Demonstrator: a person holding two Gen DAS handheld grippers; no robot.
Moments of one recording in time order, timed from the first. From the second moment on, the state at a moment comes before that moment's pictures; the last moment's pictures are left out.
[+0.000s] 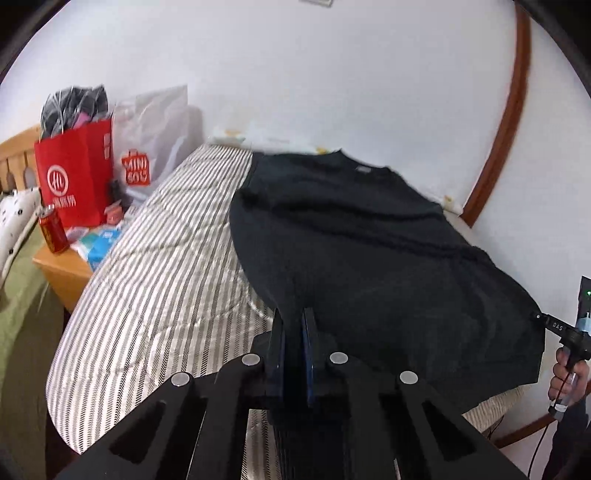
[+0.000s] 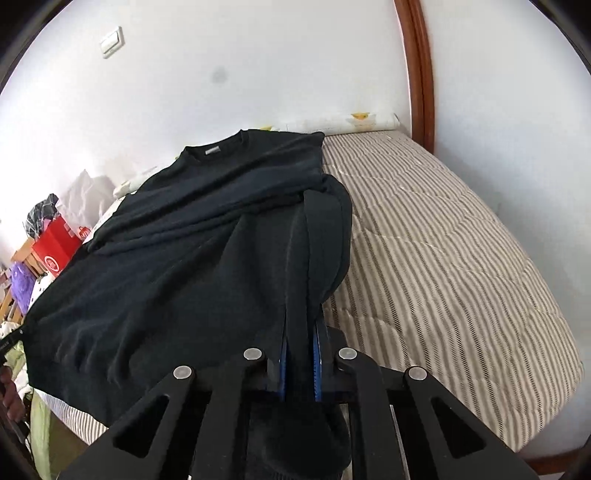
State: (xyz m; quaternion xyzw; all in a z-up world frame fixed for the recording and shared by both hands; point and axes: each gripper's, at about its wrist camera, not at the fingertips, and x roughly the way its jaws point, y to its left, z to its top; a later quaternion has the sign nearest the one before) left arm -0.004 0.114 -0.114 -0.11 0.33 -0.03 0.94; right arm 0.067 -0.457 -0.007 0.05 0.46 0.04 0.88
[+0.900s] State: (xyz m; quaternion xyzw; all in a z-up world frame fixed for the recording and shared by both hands) left arm 0.090 0.121 -0.052 -0.12 0.26 0.00 0.96; right arm 0.180 -0.440 0.040 0.06 0.39 0.03 0.92
